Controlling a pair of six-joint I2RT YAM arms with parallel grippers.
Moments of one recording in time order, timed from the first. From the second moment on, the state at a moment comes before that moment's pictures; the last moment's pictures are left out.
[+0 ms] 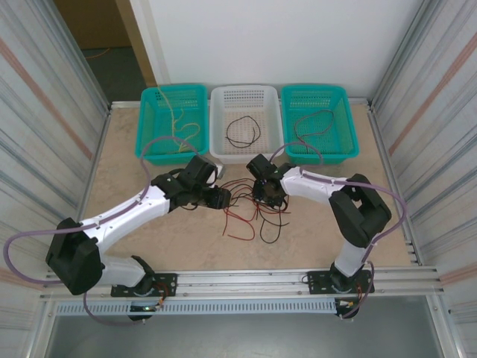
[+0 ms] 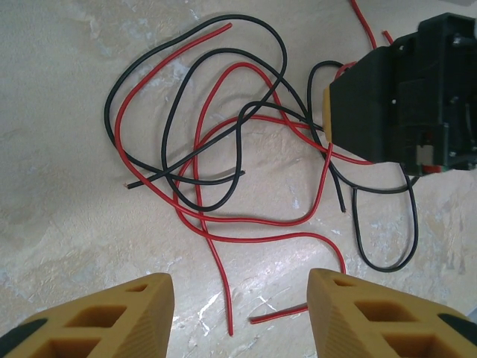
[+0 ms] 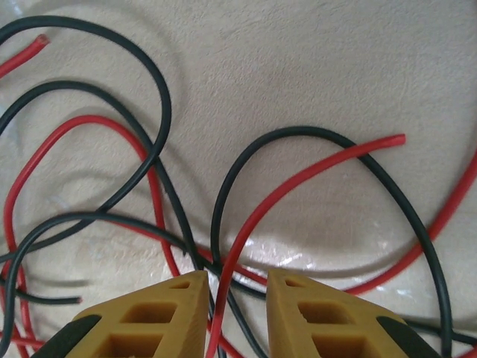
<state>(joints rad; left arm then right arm) -0.73 1.32 0.96 -0.62 0.11 -0.42 0.72 1.75 1.09 -0.61 0.04 0.96</state>
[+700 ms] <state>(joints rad) -0.73 1.38 0.99 -0.57 0.17 -0.43 0.95 1.34 1.22 -0.78 0.30 0.77</state>
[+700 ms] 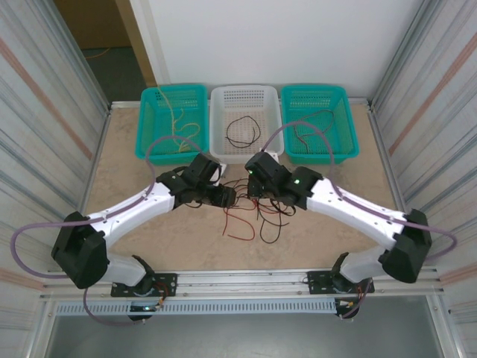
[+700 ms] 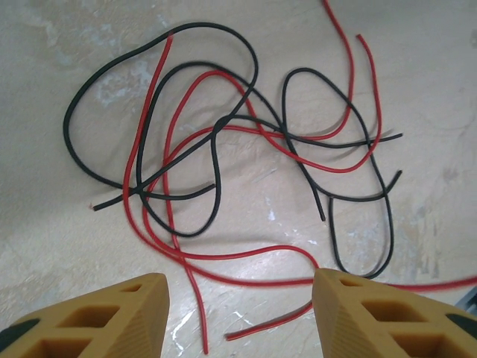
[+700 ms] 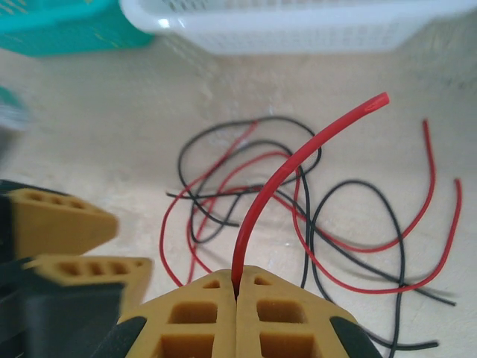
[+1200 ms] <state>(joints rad) -0.75 1.38 1.00 -0.52 0.23 -0.44 0.96 1.13 1.38 -0.82 0.43 0.65</state>
